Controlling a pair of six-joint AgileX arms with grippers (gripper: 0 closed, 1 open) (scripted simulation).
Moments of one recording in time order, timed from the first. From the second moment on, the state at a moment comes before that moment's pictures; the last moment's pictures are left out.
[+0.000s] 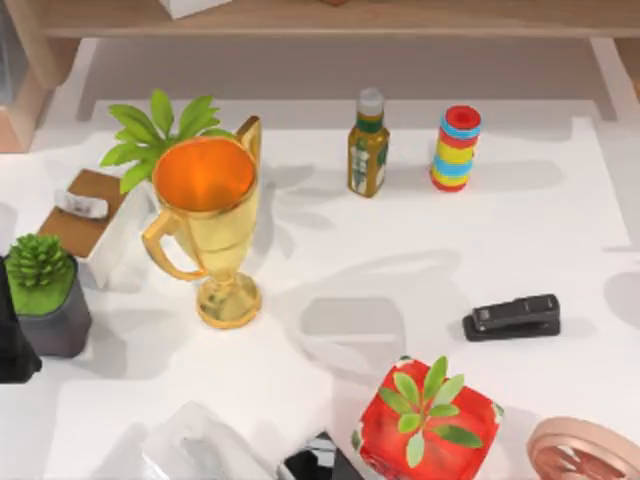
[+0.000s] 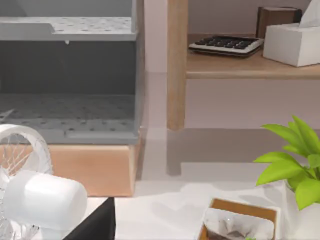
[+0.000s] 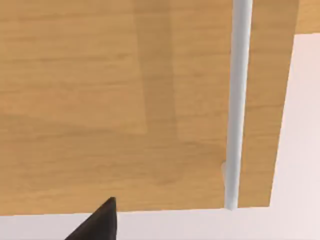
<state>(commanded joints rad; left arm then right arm) 0.00 0.00 0.00 0.00 0.00 0.00 -0.86 2.01 0.58 1.41 -0.62 -1.51</state>
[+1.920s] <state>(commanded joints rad) 0.00 0.00 0.00 0.00 0.00 0.00 -0.41 2.47 2.44 -1.38 -0.11 -0.62</state>
